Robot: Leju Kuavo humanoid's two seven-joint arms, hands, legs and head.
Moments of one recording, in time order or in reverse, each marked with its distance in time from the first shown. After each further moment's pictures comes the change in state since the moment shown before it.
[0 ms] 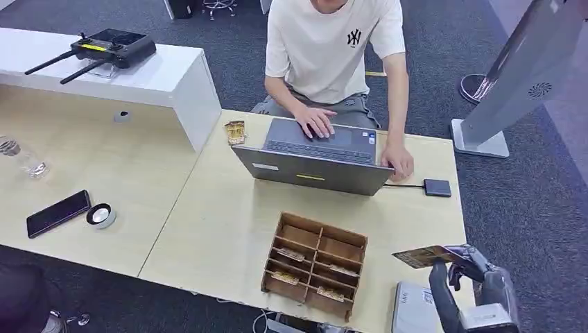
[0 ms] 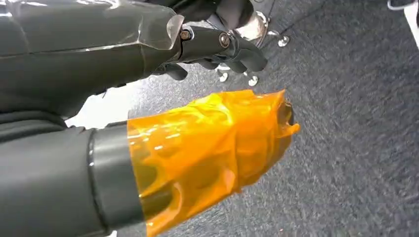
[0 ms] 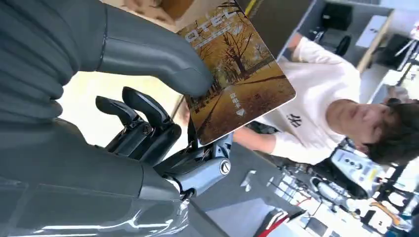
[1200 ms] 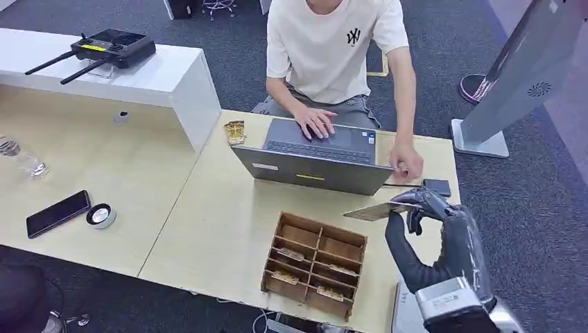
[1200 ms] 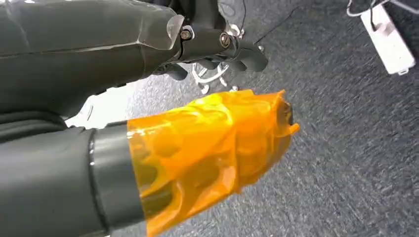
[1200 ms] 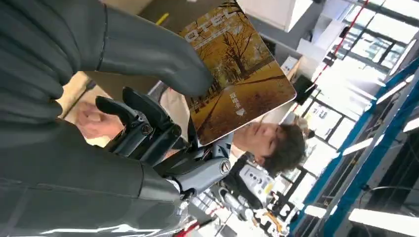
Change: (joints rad) left arm -0.115 0.044 -0.018 0.127 -0.061 -0.019 -0.024; right arm -0.385 0.103 0.173 0.022 0.081 0.182 0.080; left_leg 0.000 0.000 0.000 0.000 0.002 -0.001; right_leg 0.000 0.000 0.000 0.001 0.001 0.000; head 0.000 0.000
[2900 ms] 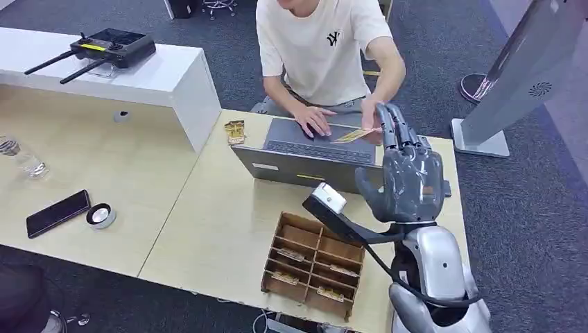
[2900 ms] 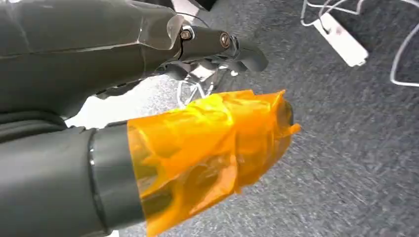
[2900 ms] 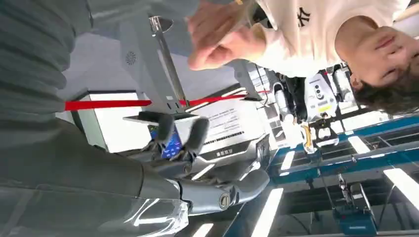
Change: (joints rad) left arm 0.124 0.151 -0.453 -0.253 0.204 -0.243 0.222; right arm -0.273 0.137 0.063 0.418 0.768 0.060 0.125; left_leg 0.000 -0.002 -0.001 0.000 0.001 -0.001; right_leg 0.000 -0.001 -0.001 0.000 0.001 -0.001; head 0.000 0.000
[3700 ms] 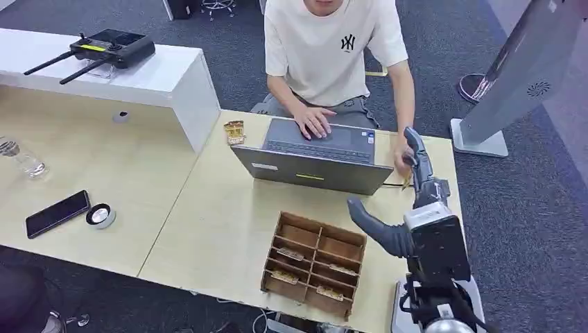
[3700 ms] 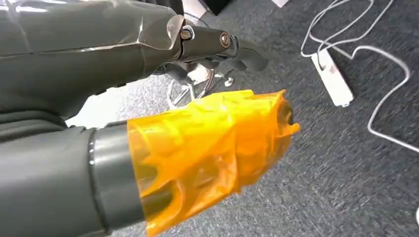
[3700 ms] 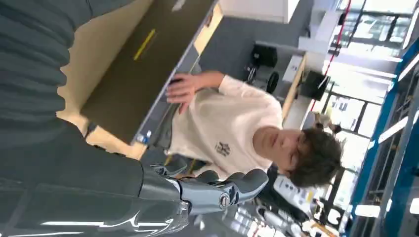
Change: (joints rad) left arm -0.015 0.010 0.002 0.048 0.102 0.220 -0.065; right arm 0.225 0.010 -0.093 -0.162 -0.959 -0.188 -0.201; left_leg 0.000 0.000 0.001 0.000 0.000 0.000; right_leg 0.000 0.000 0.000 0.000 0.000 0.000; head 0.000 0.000
